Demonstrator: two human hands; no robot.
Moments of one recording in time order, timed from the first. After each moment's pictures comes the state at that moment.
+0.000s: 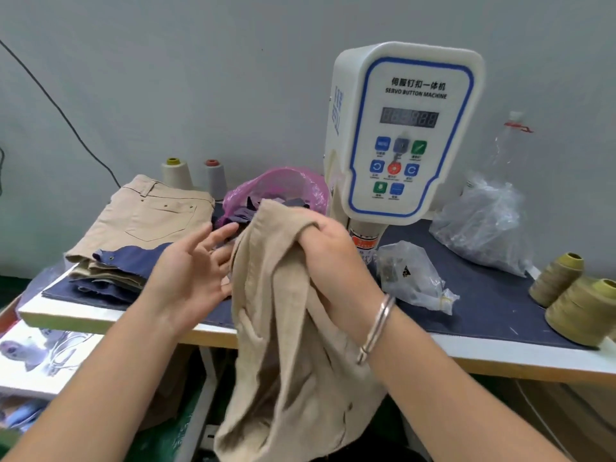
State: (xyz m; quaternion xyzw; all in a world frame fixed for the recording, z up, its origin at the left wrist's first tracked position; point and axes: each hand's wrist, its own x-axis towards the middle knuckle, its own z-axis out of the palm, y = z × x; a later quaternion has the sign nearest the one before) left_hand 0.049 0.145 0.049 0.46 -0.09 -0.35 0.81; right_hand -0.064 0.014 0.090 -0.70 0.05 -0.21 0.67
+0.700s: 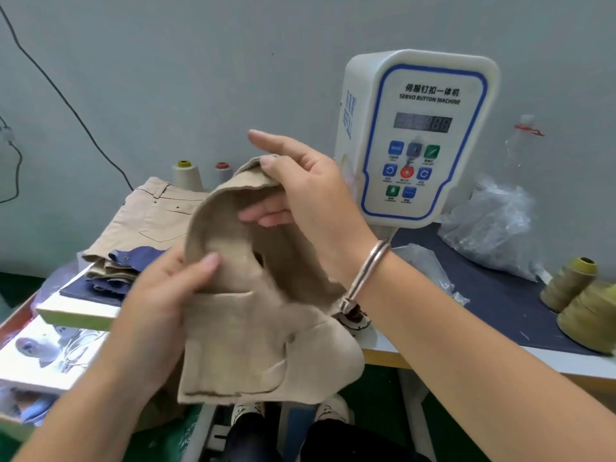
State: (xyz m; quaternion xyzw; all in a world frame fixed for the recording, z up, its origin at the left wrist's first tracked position) left_hand -0.003 0.187 0.063 0.55 -0.27 -0.14 0.78; right_hand -0.045 0.036 0.148 -0.71 -0.02 -0.23 0.66
